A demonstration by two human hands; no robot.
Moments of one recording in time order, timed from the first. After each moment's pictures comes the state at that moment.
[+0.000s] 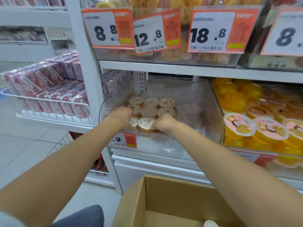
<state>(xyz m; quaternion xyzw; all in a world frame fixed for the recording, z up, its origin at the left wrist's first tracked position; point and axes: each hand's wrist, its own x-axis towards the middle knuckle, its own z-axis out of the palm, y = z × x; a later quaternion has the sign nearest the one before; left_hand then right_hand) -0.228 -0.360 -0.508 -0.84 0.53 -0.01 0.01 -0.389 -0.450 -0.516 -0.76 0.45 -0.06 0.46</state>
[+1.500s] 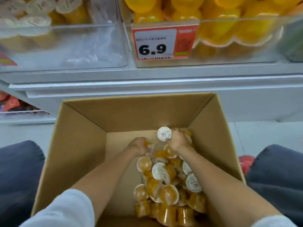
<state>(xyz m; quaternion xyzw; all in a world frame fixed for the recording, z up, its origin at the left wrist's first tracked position) -0.538 -0.305 -0.850 -0.76 0.45 0.46 0.08 -0.701 -0.381 -0.842 -0.74 0.59 0.08 0.31</state>
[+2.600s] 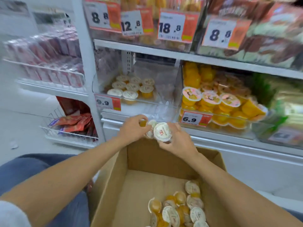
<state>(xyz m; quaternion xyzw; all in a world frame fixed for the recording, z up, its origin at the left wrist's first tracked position) -0.427 -0.259 -0.550 -0.78 0.46 0.18 -0.38 -0.613 -0.340 -0.564 -0.91 0.35 -0.19 0.15</state>
